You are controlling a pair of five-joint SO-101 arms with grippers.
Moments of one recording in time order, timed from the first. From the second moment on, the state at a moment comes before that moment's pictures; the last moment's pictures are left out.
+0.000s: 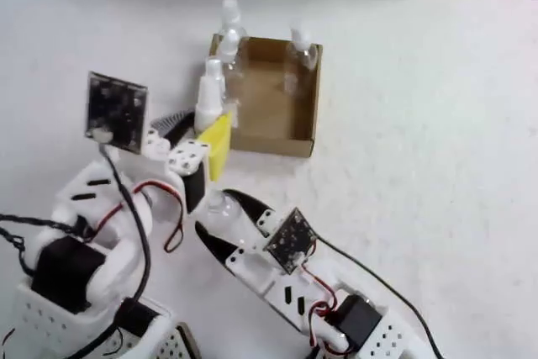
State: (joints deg) left arm 20.2 -60.8 29.5 63.1 11.4; right arm -53.8 -102.4 96.5 27.2 2.6
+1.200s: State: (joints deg) left arm 18.2 -61.8 17.3 70.7 6.5; right arm -53.8 -102.4 96.5 28.7 2.8
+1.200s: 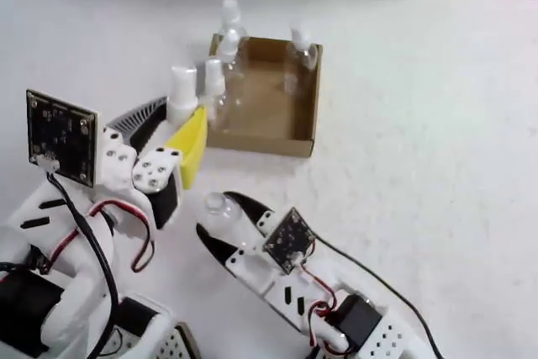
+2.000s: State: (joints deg) left arm 18.2 -60.9 27.4 59.1 6.6; right arm -53.8 -102.4 96.5 28.7 2.8
